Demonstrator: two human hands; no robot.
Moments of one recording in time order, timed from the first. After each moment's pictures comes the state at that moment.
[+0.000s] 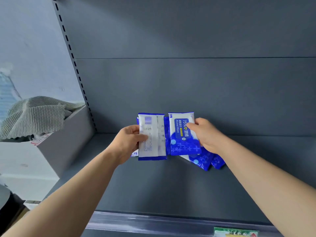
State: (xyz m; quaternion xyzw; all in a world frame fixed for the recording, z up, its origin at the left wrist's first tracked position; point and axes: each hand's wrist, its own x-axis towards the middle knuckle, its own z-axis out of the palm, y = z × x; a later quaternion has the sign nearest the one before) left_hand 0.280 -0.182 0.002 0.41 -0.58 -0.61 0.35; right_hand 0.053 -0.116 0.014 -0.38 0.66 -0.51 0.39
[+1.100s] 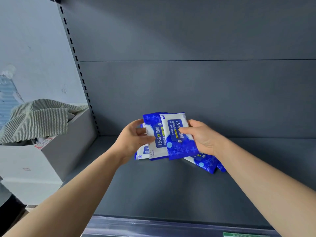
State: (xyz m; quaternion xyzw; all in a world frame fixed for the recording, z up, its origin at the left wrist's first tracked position) left_hand 0.287 -0.188 0.009 0.36 -0.63 -0.59 0.35; right_hand 0.075 -0.124 0.017 -0.38 0.55 -0.54 0.51
